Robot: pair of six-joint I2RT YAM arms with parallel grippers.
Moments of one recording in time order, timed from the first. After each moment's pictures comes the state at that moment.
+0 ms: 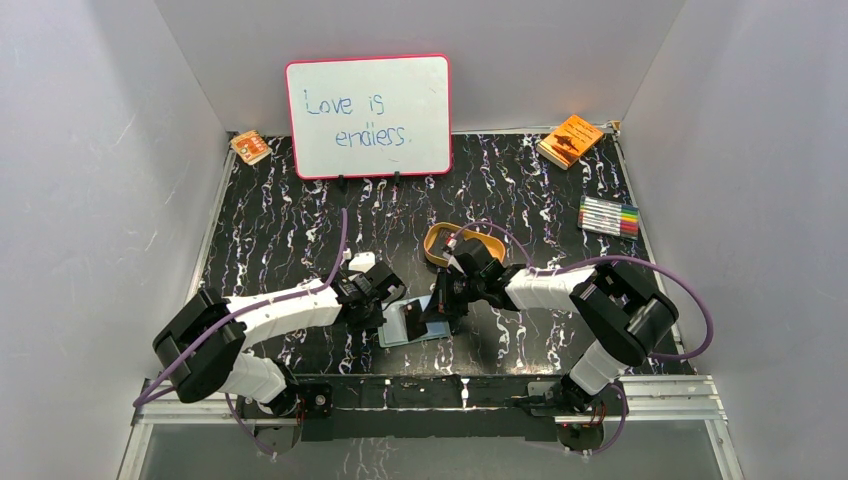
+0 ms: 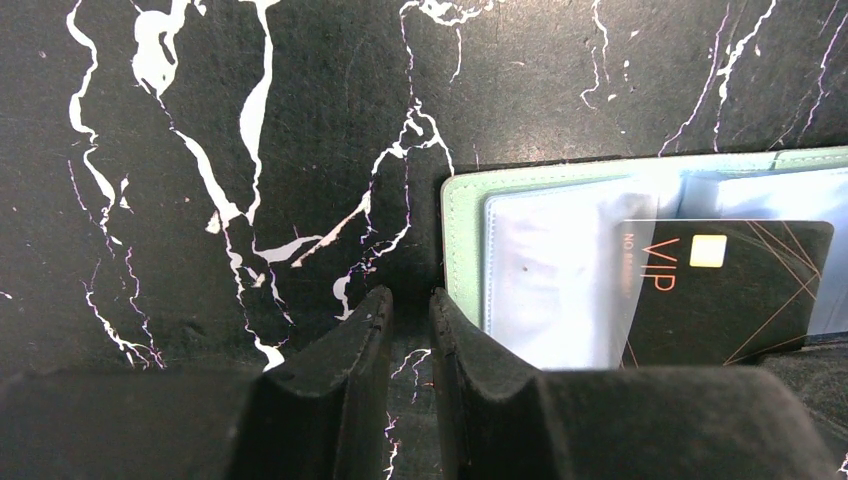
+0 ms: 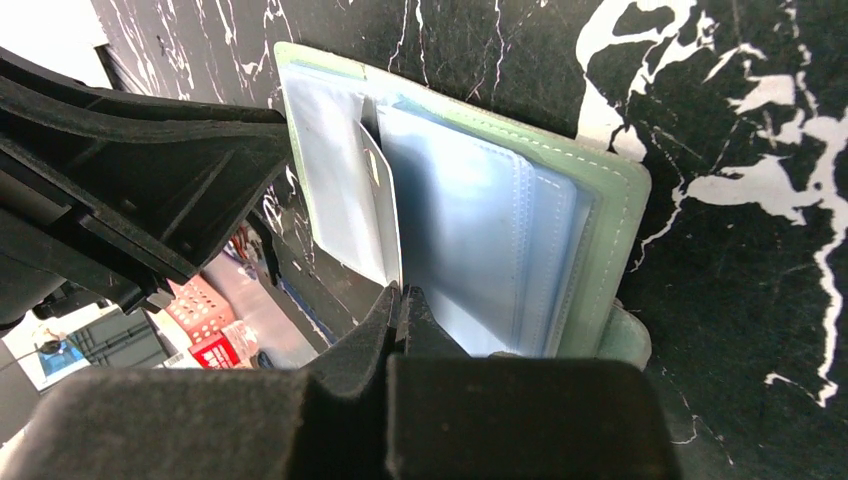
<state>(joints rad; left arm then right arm) -0.90 1.38 0.70 -0.59 -0.32 -0.95 0.81 1.59 0.66 0.09 -0.50 0.91</state>
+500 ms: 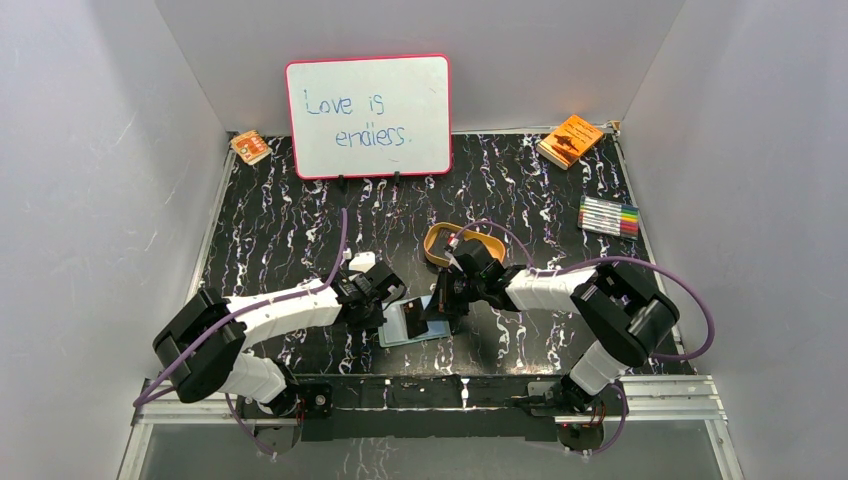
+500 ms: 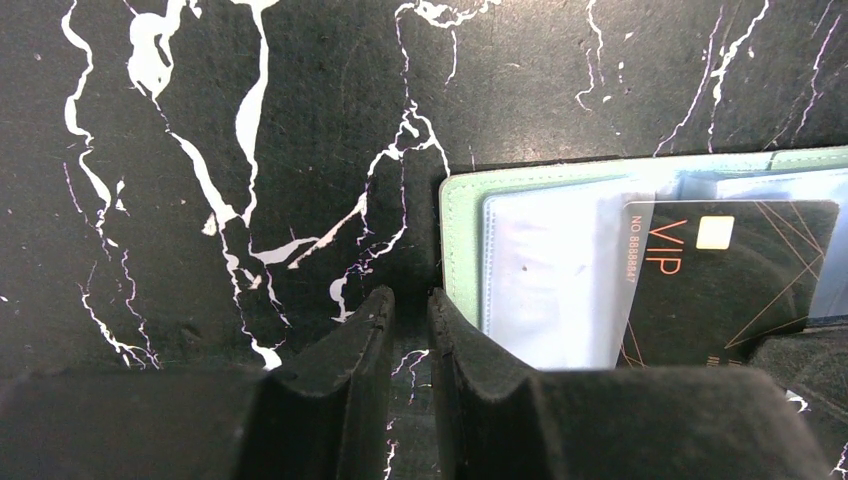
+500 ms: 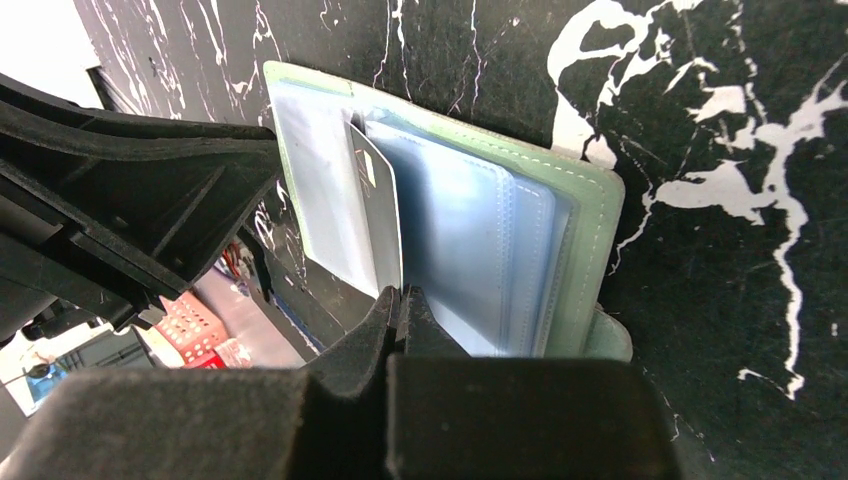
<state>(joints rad) -0.90 1.38 0.69 -0.59 -0.31 -0.95 0.81 1.59 0.66 0.09 -0.45 0.92</state>
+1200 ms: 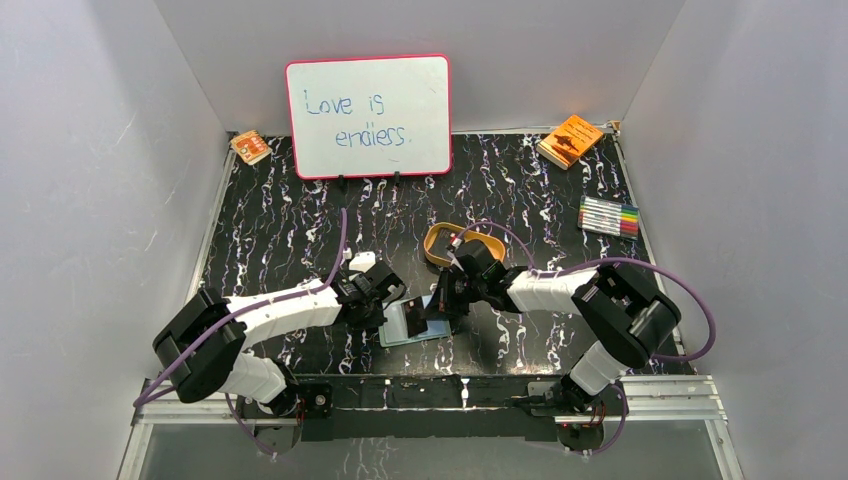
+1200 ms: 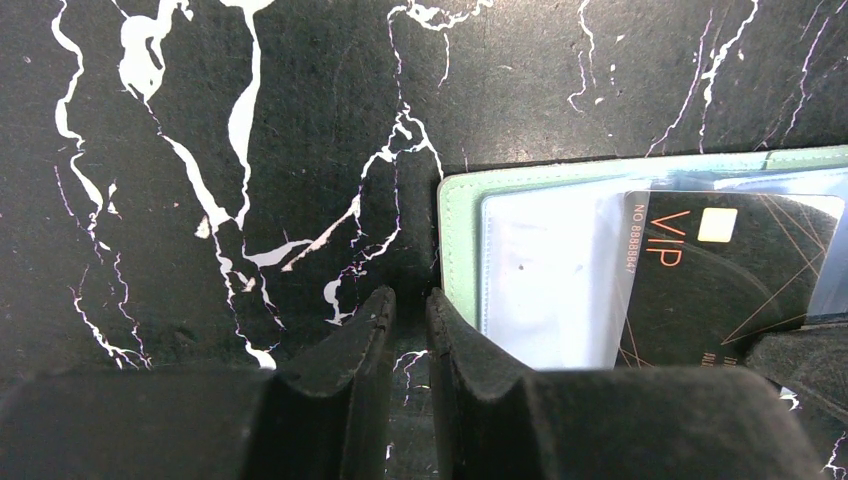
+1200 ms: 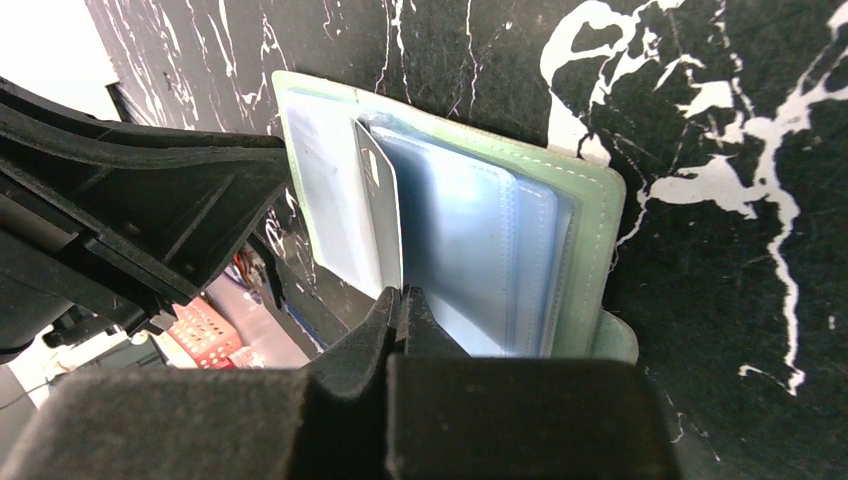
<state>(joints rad) -0.90 1.38 0.69 -0.58 -0.31 -0.95 0.81 1.58 0.64 0.12 -0.44 0.95</state>
